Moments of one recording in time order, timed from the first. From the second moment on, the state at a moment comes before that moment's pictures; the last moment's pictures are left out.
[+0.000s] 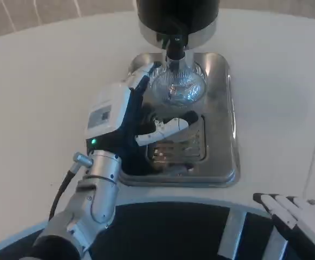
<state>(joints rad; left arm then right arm) -0.88 0.24 -0.31 1.00 0.61 -0.41 0.60 0.27 0.06 -0.33 -1.03 -1.03 -0.25 1.08</state>
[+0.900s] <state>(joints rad) -0.79 0.44 -0.28 0.89 0.59 -0.58 0.53 0.24 0.06 -0.04 -1.03 -1.24 -0.06 1.00</state>
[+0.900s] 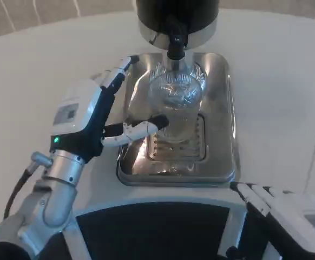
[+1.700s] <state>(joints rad) -0.34 0.65 -0.09 0.32 0.52 -0.63 0.27 -0.06 -0.09 -0.27 -0.99 -0.71 0.53 0.95</state>
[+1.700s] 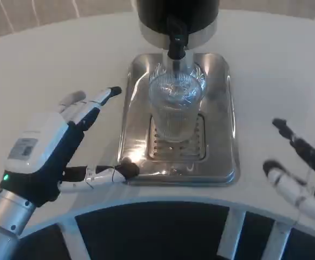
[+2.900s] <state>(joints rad) 0.03 0.70 0.07 0.01 0.56 -0.54 0.09 -0.50 -0.33 -0.09 -0.75 -0.16 0.83 0.51</state>
